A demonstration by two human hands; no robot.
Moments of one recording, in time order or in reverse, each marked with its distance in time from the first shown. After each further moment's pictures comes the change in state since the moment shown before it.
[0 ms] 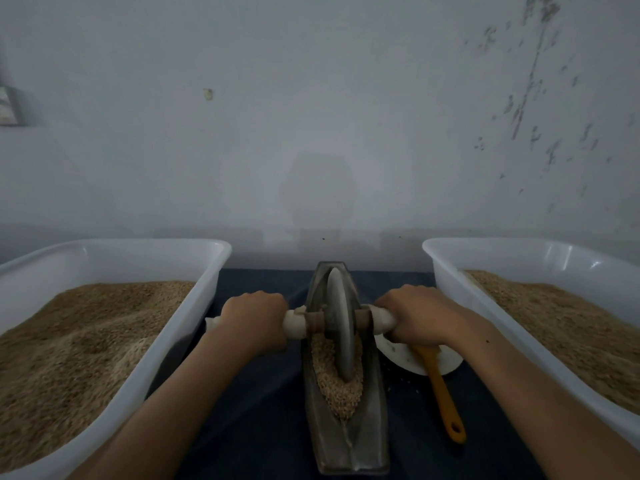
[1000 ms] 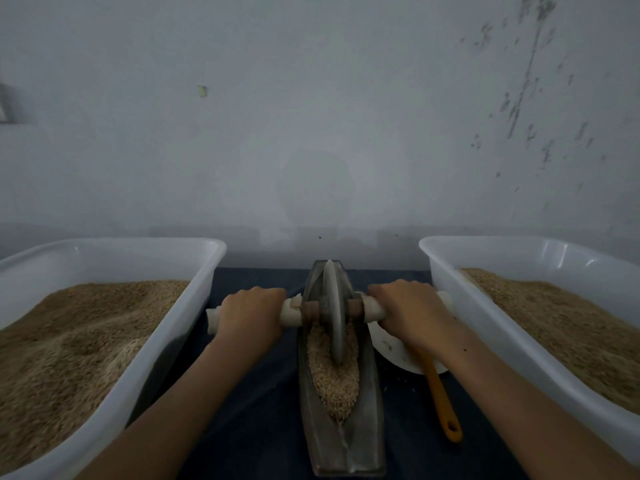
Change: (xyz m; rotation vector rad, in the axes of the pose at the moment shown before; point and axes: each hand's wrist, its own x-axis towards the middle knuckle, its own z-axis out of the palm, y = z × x) left_hand 0.000 0.005 0.009 -0.051 0.264 -0.028; right_hand 0.005 -0.007 0.014 -0.058 0.269 0.092
